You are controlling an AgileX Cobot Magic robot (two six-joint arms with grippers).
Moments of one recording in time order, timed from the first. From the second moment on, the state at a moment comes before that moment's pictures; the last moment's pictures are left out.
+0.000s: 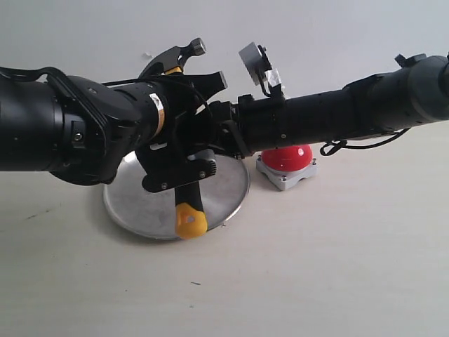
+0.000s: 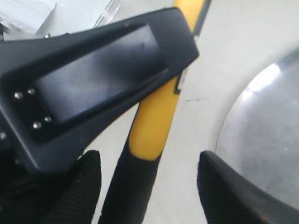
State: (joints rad) left arm -0.83 1.74 -1.07 1.70 0.57 0.68; right arm 0.34 2.03 -1.18 1.70 1.07 -1.40
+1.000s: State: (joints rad) left arm -0.83 1.74 -1.07 1.70 0.54 0.68; right arm 0.35 2.07 -1.18 1.74 1.12 -1.39
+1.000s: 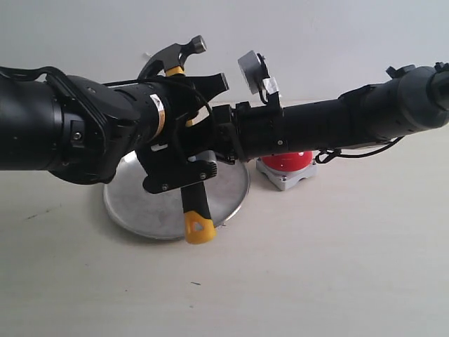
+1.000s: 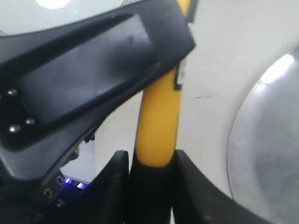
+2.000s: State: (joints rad) left arm -0.83 1.74 -1.07 1.72 0.56 0.52; right arm 0.35 2.08 -1.18 1.74 1.12 -1.40
